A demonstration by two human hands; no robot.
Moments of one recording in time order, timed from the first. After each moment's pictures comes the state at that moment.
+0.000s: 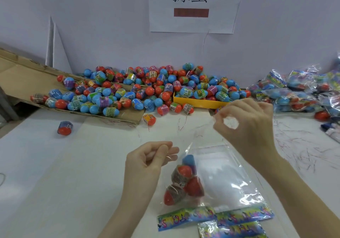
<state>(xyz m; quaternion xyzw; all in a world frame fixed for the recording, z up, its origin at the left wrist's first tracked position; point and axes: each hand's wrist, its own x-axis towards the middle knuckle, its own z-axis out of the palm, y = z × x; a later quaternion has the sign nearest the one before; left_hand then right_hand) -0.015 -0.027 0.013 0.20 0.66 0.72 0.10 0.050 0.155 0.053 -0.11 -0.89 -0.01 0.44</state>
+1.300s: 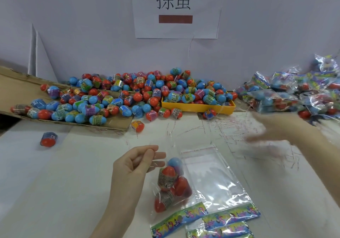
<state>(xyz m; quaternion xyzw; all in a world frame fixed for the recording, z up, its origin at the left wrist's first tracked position) -0.019 -0.023 0.012 0.16 0.64 0.74 0.13 0.085 0.278 0.076 -0.35 -0.72 0.59 -0.04</state>
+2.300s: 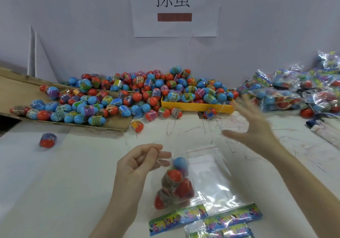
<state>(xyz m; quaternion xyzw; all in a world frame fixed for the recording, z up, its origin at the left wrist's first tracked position) -0.020 -0.018 0.011 0.20 0.61 0.75 0.16 0.068 0.224 0.035 -0.31 -0.89 0.25 0.21</state>
